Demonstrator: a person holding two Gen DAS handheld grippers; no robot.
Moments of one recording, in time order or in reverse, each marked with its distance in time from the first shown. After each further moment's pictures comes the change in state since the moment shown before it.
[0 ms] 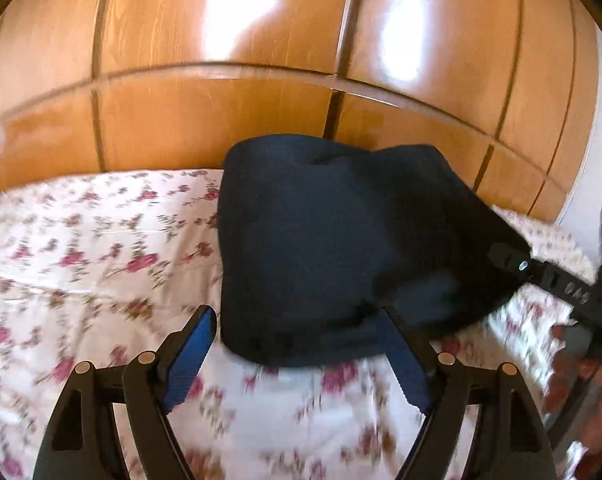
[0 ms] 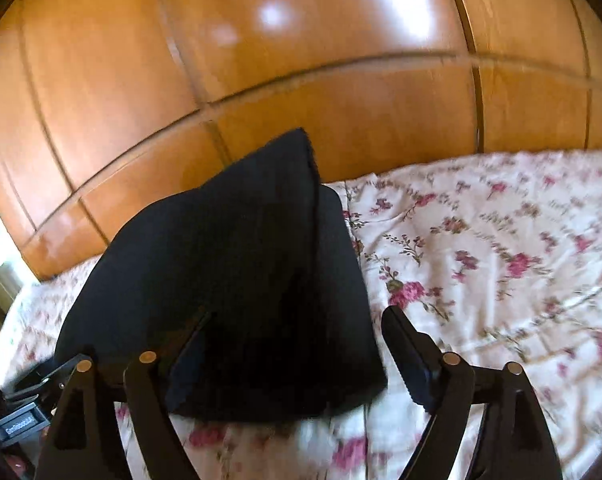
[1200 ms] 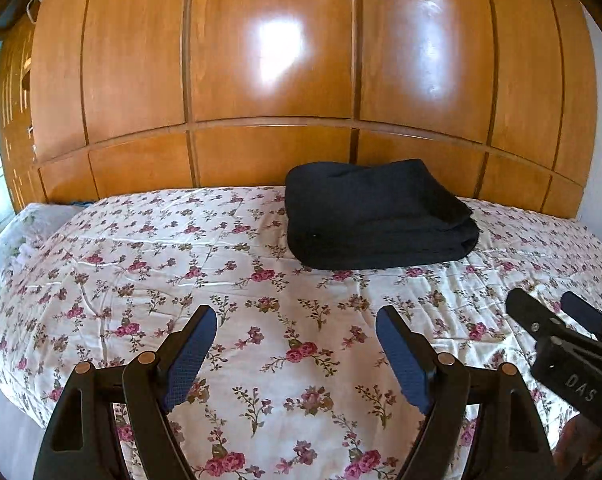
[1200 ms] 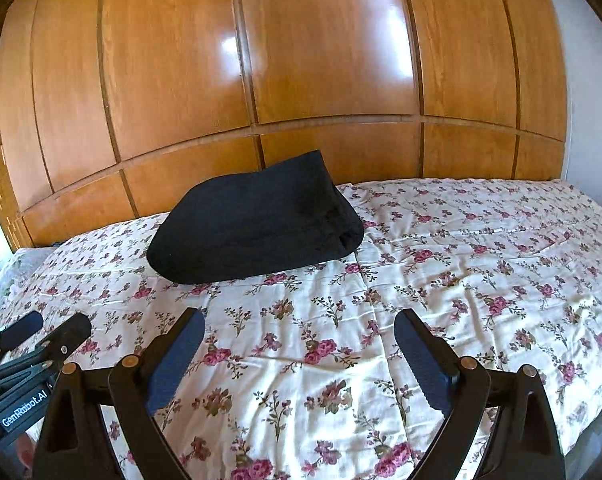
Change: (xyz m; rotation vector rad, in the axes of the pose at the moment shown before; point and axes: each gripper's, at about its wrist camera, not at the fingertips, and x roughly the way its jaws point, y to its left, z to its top) left arm -0.172 -0.030 -0.072 -0.005 -0.100 0.194; right arm -0.175 0.079 -0.103 -0.076 -0.096 -0.143
